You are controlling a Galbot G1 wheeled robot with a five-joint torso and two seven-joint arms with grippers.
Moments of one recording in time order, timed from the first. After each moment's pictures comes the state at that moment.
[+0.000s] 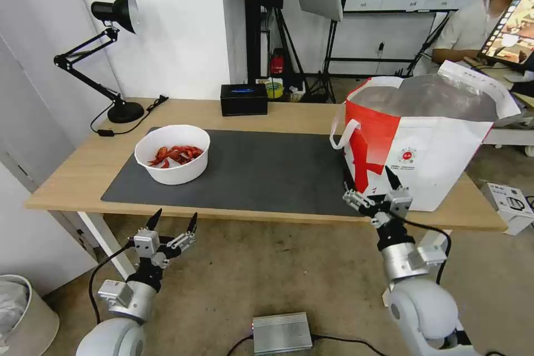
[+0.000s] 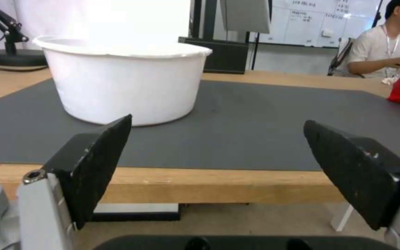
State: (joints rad) left arm 1.59 -1.32 -0.63 -2.02 -0.35 -0.09 0.16; right arm -1.44 1.34 0.50 2.08 0.25 0.11 0.00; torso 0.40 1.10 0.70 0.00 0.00
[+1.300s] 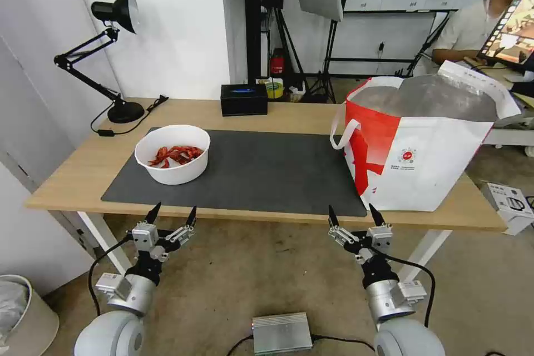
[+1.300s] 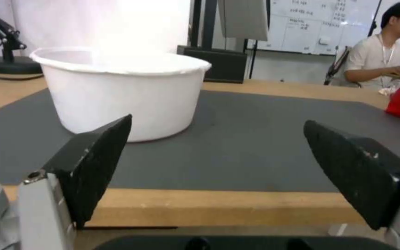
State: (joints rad) left arm 1.55 -1.31 -0.63 -2.03 -0.37 -0.07 0.16; right arm -1.60 1.42 0.46 2.10 0.16 0.10 0.01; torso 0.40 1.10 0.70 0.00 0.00
